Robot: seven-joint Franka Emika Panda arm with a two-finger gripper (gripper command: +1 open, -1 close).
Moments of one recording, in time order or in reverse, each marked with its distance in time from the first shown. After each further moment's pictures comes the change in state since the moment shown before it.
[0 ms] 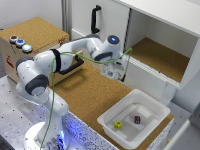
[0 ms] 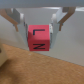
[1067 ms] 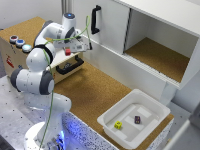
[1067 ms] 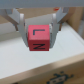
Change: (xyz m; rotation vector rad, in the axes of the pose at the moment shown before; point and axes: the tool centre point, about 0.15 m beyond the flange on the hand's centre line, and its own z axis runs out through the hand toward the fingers) arm 0.039 -0.292 0.058 0.143 -0.137 -0.792
